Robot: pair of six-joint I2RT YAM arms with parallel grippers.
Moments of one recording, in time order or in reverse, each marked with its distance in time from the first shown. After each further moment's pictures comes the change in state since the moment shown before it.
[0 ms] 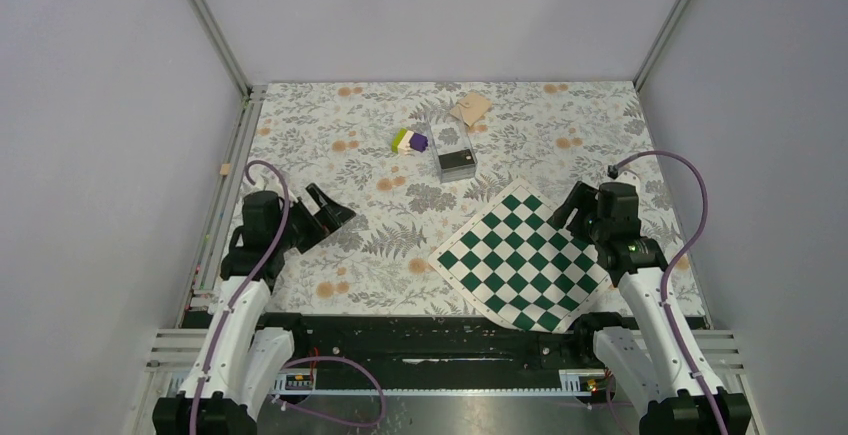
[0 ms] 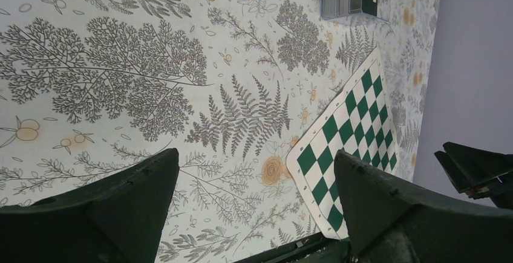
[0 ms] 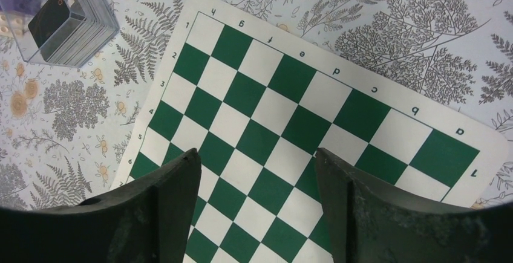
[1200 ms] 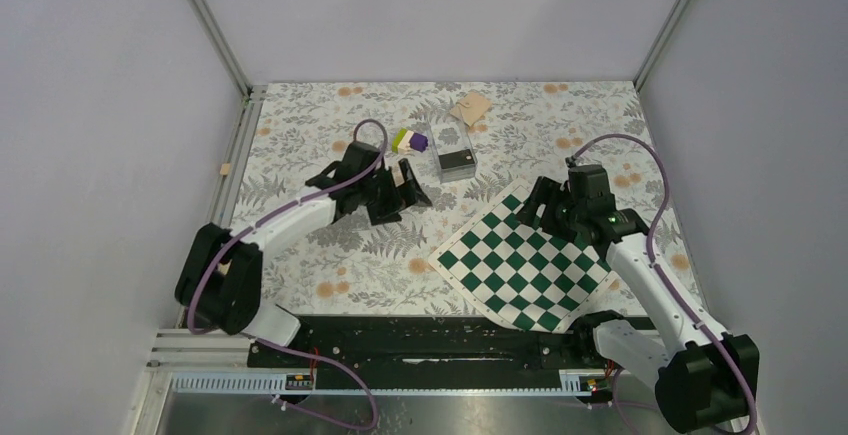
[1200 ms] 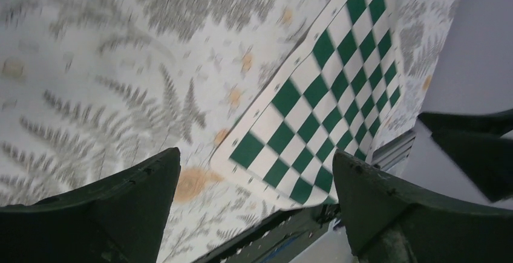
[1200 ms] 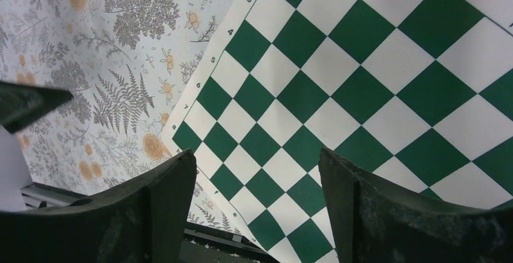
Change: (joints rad) left arm -0.493 0.698 0.340 0.125 -0.048 -0.159; right arm 0.158 0.211 0.122 -0.072 -0.212 0.083
